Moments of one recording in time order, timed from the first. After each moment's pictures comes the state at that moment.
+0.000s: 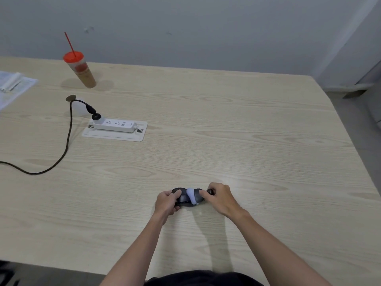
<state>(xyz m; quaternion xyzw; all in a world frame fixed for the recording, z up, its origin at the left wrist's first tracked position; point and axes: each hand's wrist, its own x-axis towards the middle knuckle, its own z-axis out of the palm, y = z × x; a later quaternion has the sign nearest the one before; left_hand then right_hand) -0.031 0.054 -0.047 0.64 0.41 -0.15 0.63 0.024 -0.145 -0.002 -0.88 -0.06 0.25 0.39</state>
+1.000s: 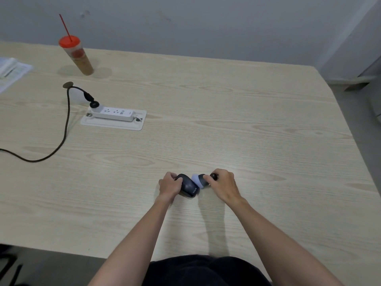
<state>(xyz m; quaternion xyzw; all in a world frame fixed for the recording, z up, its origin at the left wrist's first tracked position) -0.013 0.040 -0.040 0.75 0.40 -0.14 0.51 0.028 -0.146 -0.002 -0.91 -0.01 0.20 0.36</state>
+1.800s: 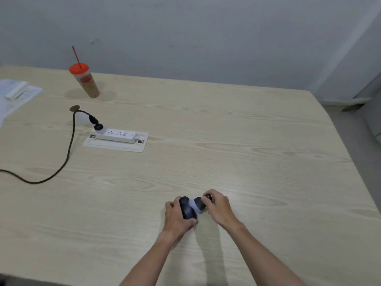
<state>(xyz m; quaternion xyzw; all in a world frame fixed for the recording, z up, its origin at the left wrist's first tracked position) -0.037 0.018 -0.031 0.84 0.26 -0.14 0.45 0.037 -0.134 -0.004 -0.87 -0.04 0.21 0.45</state>
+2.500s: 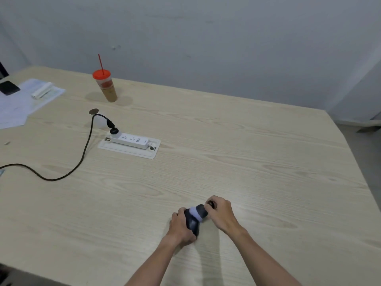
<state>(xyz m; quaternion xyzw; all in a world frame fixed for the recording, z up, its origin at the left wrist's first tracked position) -0.025 0.033 -0.017 0.82 0.29 -0.25 0.43 0.059 -0.112 0.011 -0.90 -0.09 0.22 0.37</state>
